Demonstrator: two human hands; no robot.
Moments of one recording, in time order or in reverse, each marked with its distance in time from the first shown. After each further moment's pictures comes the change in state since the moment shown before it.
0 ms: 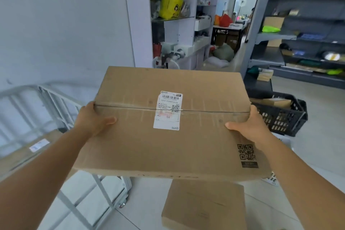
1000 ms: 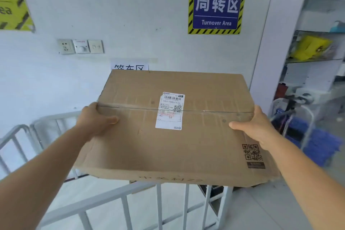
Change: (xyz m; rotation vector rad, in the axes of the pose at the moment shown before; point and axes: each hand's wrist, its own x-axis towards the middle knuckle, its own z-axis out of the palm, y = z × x) left_hand -0.111 -0.239 -0.386 -0.067 0.560 -0.332; right_hand -0.177 -0.318 0.281 0.068 -0.442 -0.460
